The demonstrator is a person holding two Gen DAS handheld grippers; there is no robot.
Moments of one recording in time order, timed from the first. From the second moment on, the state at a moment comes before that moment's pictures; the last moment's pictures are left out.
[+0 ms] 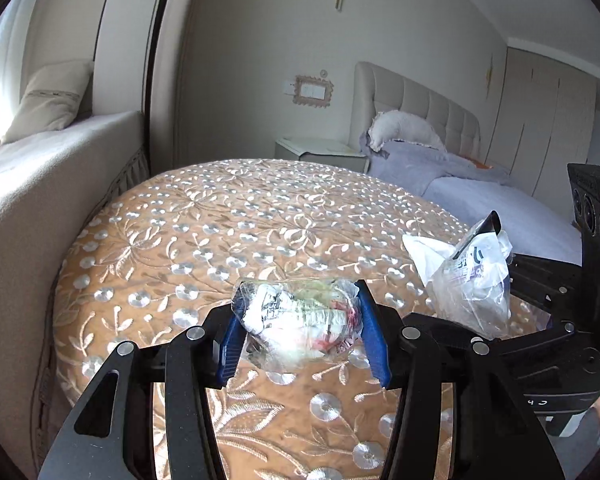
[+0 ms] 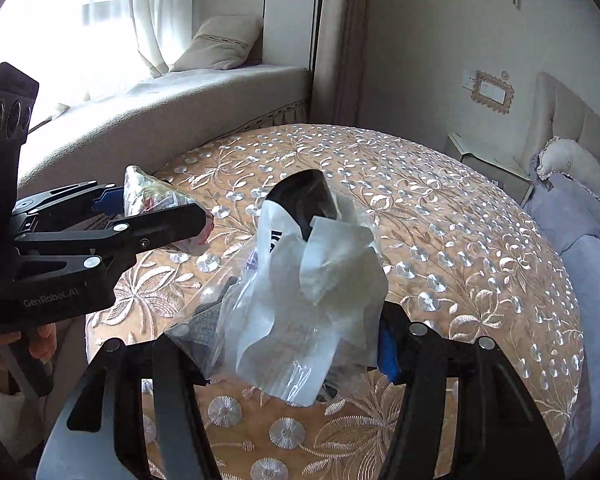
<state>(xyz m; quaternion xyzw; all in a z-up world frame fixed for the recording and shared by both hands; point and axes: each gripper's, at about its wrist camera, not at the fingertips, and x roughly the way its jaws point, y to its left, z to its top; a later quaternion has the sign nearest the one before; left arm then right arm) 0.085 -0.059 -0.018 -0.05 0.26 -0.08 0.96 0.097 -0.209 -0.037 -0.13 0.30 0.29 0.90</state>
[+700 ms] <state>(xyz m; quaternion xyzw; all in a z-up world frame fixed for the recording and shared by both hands) 0.004 -0.200 -0.048 0.02 0.26 -0.23 0.94 -0.032 -0.355 -0.060 -0.06 0.28 0.15 0.95</state>
